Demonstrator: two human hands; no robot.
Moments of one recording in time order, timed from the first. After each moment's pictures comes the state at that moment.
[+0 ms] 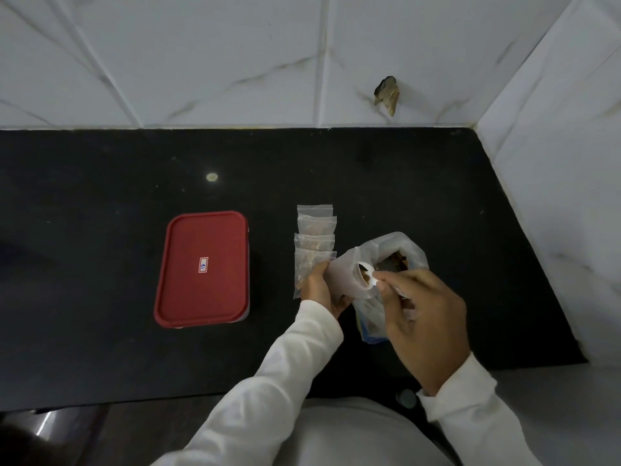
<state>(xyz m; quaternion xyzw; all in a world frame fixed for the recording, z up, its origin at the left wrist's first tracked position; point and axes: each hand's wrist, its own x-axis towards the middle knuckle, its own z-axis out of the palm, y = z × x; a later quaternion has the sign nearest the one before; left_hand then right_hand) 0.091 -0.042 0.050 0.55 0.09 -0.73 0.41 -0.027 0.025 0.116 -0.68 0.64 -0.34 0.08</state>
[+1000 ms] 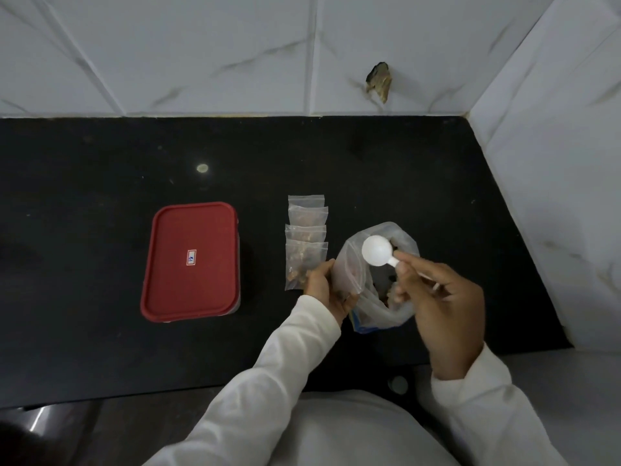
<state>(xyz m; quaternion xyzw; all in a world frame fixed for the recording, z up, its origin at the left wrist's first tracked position) 0.081 -0.037 0.034 0.50 0.11 -0.79 0.33 -0.044 0.031 0.122 -0.48 0.67 -0.49 0.29</state>
